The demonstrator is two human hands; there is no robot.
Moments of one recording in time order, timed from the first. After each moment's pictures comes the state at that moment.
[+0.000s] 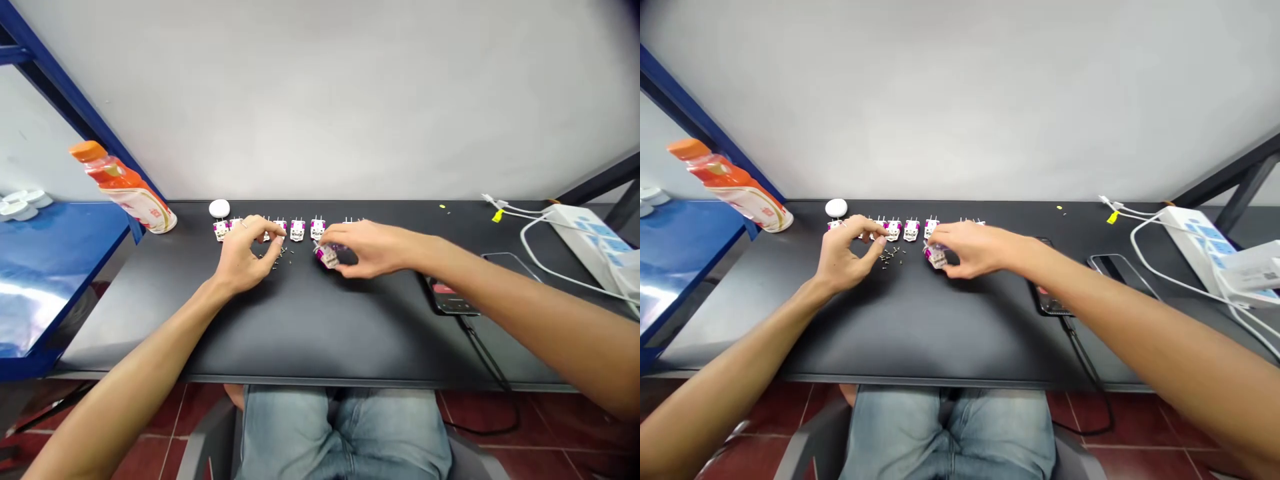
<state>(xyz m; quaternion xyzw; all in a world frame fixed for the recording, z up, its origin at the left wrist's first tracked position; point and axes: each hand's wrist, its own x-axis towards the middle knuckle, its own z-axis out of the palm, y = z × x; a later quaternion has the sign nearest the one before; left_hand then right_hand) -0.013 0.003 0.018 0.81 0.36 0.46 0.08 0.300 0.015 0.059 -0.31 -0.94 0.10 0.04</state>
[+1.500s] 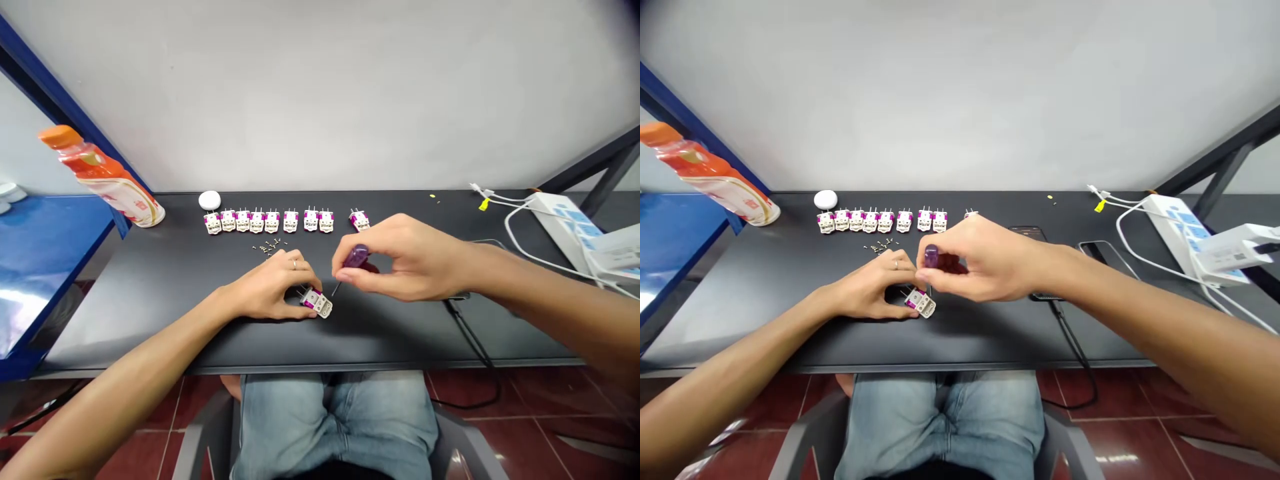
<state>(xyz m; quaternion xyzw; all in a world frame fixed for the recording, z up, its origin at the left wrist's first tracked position) 0.007 -0.025 0.009 0.93 0.17 0.14 0.28 0.289 -0.058 0.113 -0.26 -0.91 0.25 0.19</state>
